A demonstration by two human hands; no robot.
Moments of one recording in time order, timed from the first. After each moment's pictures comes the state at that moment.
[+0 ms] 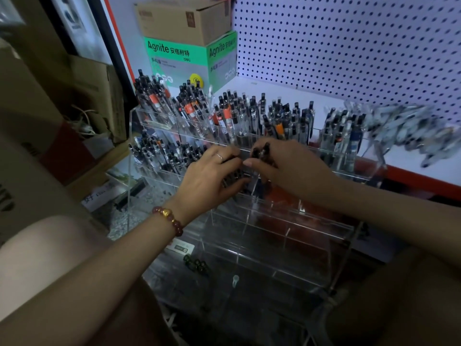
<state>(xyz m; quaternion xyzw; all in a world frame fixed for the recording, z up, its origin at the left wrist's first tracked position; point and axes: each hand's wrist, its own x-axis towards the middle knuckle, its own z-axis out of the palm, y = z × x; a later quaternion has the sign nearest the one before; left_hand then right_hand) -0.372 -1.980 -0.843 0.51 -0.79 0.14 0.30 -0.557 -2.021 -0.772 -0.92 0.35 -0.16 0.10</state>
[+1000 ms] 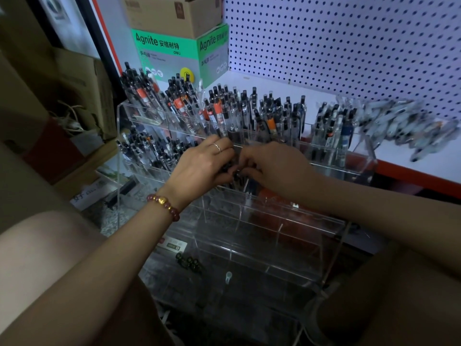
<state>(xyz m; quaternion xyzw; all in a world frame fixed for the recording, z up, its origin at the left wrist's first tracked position) -0.368 -1.993 -0.832 0.45 -0.83 0.18 0.27 -0.554 -2.020 -0.782 -0.93 0.34 -0.12 0.04</state>
